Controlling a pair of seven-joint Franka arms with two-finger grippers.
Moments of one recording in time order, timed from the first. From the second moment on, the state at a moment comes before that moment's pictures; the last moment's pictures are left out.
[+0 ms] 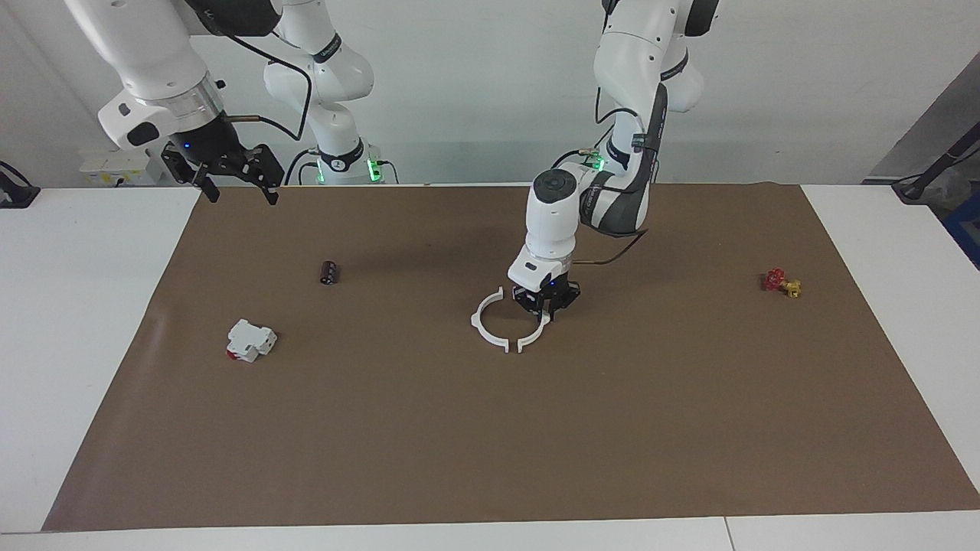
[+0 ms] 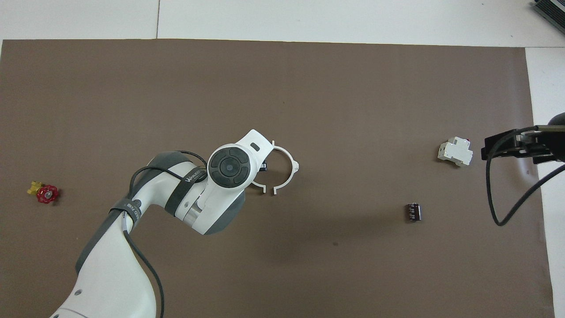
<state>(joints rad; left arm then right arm) -0.65 0.33 0.05 -1.99 0.13 2.42 -0.69 0.08 -0.04 -0.07 -1.60 0.01 1.51 0.10</state>
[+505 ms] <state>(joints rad) -0.65 0.35 0.05 -1.99 0.14 2.46 -0.69 0.08 -0.04 -0.07 -1.60 0.01 1.51 0.10</state>
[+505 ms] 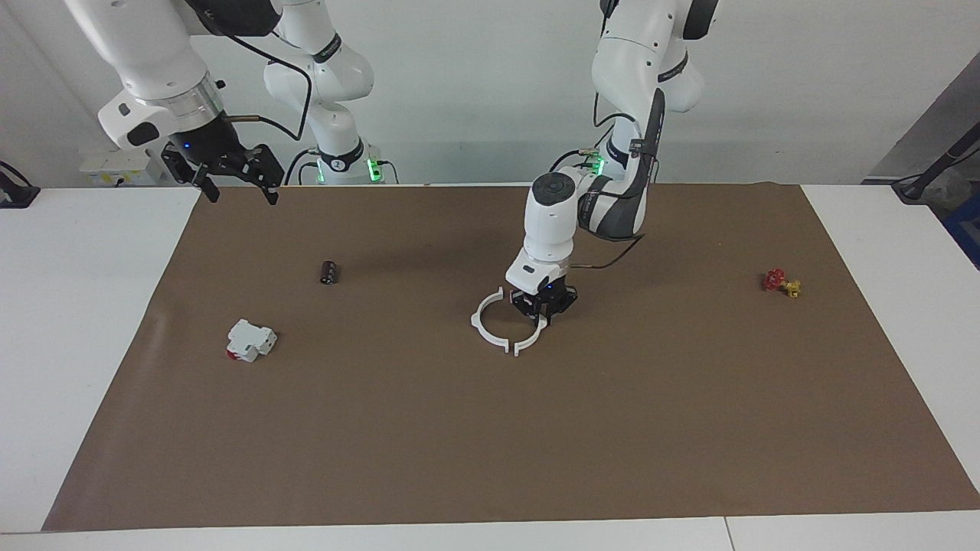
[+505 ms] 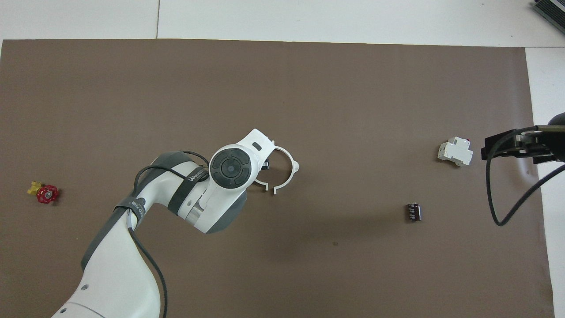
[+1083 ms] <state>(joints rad) -0.65 0.36 0.05 -1.99 0.14 2.48 -0.69 0.08 -0.04 -0.07 -1.60 0.01 1.51 0.10</state>
